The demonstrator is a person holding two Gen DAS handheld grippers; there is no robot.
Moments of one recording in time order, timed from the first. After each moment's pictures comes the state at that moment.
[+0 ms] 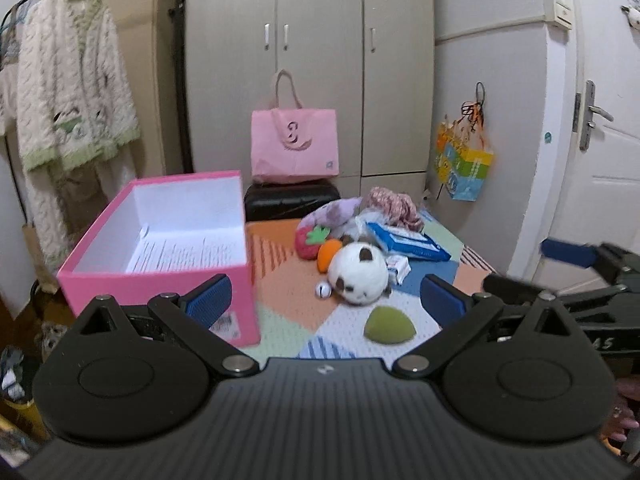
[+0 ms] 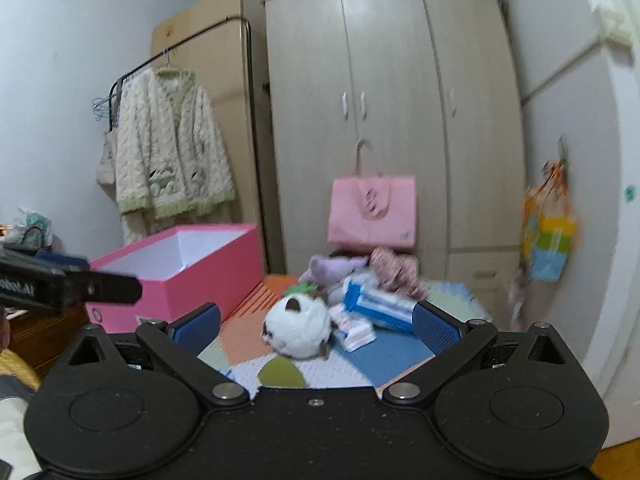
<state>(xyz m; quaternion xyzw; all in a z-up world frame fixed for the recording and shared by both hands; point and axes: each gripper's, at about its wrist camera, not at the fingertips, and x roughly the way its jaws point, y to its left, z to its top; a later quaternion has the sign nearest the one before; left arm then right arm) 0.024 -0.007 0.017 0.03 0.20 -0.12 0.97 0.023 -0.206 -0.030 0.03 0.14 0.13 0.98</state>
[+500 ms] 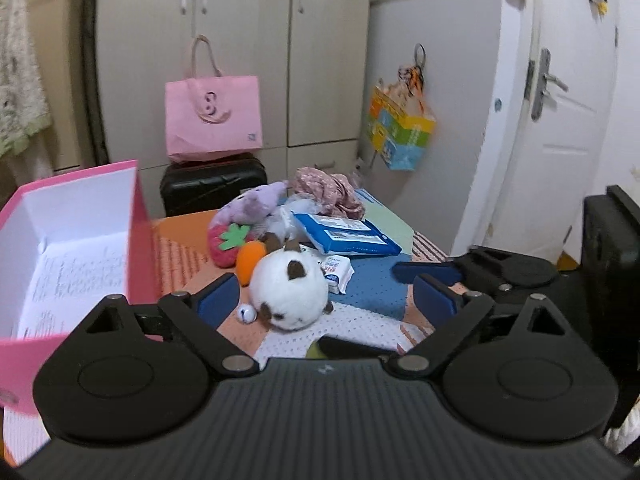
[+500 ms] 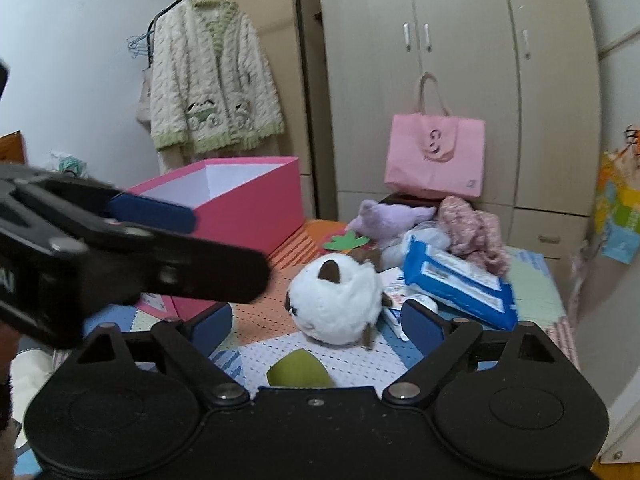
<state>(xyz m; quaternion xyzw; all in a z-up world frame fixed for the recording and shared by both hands) 0.117 -0.052 -0.001 0.04 0.26 -0.24 0.94 0.123 -0.178 -0.063 -0.01 0.22 0.22 0.95</state>
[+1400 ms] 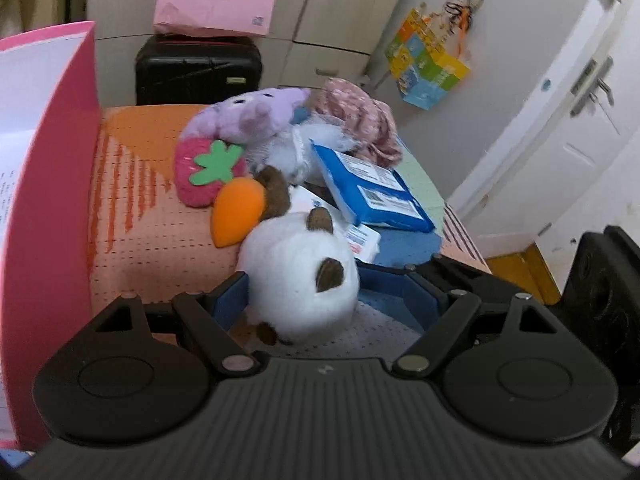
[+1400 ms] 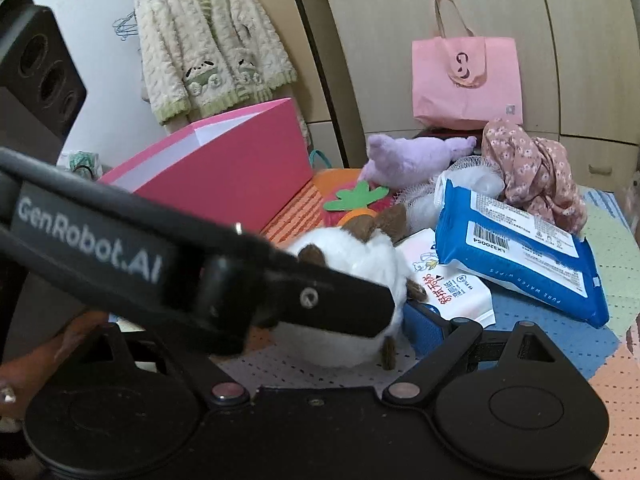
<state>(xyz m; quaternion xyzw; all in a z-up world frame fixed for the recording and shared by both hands) 0.240 -0.050 -0.053 -0.07 0.43 -0.24 0.87 0.212 -0.176 -0.101 0.05 0.32 0.27 0.91</state>
